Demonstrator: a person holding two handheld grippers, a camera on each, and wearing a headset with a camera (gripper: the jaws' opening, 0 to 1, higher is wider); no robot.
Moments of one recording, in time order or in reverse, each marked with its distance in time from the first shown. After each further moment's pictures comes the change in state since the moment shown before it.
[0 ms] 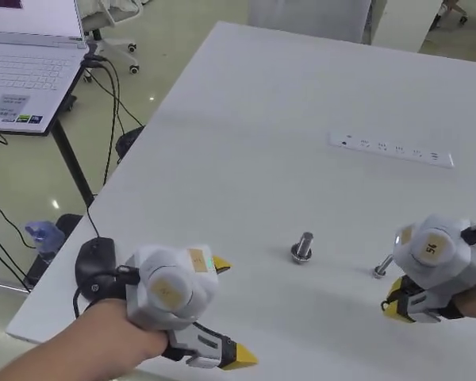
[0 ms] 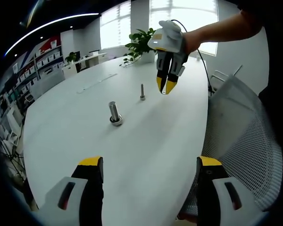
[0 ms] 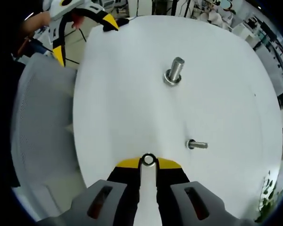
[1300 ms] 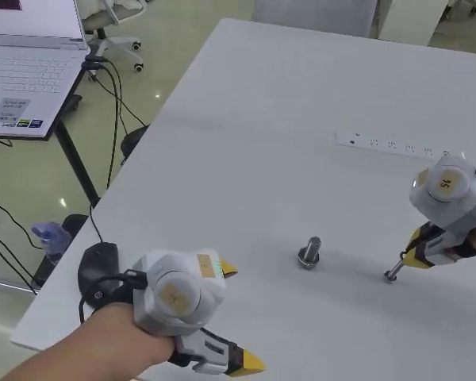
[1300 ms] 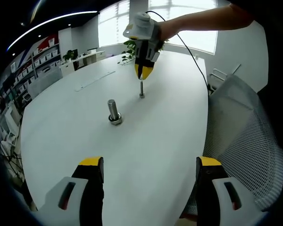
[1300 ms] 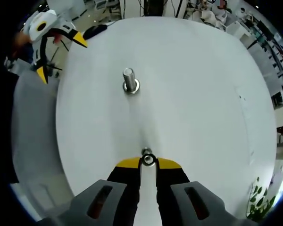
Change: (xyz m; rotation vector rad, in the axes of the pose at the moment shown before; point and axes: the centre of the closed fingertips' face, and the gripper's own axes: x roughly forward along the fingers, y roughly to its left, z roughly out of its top) left arm 0.010 0.003 0.001 0.001 0.020 -0.026; right arm -0.016 -0.066 0.027 0.002 0.018 -0.036
